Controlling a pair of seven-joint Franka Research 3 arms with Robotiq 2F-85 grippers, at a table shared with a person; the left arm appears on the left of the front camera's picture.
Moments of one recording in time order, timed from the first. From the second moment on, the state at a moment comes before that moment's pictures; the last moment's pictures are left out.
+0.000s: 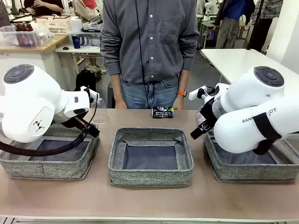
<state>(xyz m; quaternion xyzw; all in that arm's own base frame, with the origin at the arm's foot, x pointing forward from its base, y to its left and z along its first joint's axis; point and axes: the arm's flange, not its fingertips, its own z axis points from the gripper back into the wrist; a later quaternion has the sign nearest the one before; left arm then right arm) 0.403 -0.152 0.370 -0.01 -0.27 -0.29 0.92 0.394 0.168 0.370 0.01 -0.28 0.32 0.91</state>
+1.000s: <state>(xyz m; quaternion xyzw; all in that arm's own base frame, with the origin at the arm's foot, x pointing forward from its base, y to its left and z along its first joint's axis) 0.403 -0.153 0.370 -0.01 -0.27 -0.29 0.92 0.394 0.168 0.370 0.01 -0.28 0.32 0.91</state>
